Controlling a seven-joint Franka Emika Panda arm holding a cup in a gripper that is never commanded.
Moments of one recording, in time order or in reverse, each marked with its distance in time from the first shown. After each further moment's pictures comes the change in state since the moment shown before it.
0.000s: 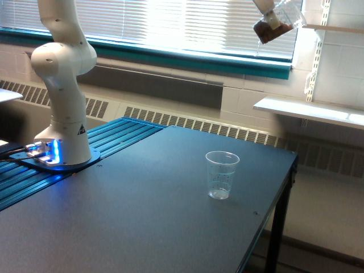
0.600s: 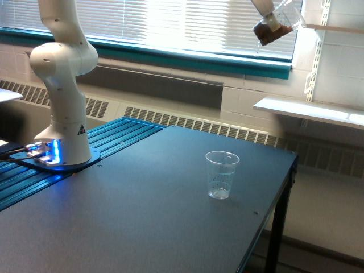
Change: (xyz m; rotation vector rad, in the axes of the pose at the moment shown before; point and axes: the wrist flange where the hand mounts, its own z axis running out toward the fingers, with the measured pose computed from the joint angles) arm -0.001 0.005 0.004 -0.002 0.006 0.005
